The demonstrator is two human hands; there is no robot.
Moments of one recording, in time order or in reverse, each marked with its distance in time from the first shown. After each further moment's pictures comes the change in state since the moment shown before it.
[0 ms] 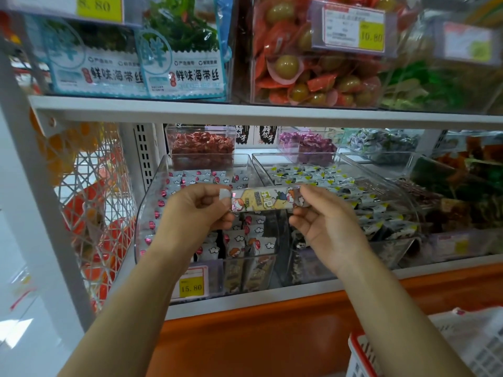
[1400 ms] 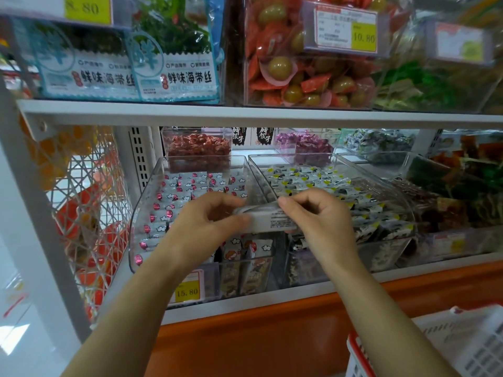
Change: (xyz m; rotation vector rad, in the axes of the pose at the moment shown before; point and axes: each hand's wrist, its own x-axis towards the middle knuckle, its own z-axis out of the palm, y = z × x) left_hand -0.014 0.014 0.006 0.242 -0.211 -0.003; right_hand -0.004 0.010 -0.005 -0.827 0.005 -0.540
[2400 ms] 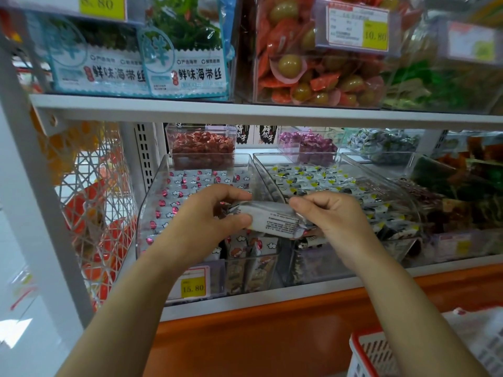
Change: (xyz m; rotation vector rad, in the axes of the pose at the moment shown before) left_hand 0.002 -0.001 -0.010 0.120 -0.053 0.056; right_hand 0.009 -0.005 -0.015 0.236 -0.237 0.129
